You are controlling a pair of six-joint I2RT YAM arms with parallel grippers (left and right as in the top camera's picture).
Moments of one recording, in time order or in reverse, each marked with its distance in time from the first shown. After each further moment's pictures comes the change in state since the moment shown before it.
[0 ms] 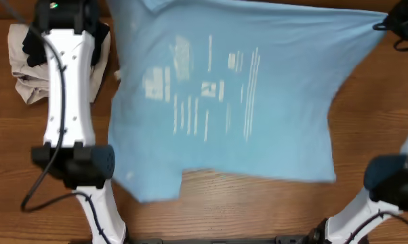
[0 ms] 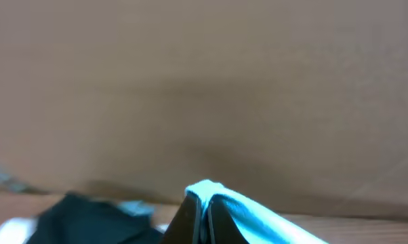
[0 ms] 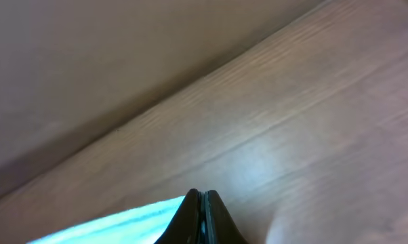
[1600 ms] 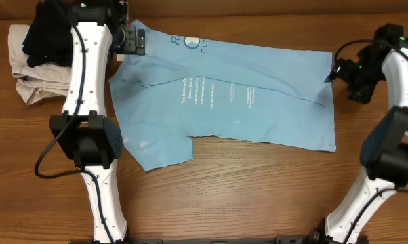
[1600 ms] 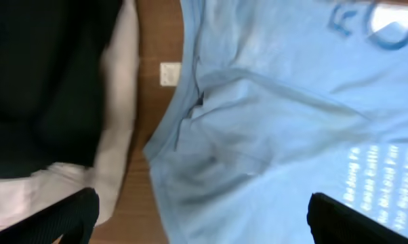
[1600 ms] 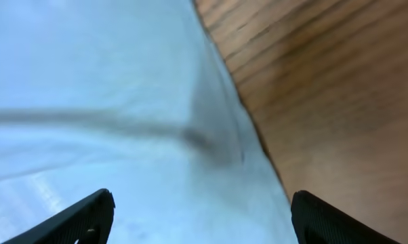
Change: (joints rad) left arm 0.004 0.222 0.070 -0.694 0.034 0.013; right arm 0.013 0.173 -0.330 -0.164 -0.068 -0.026
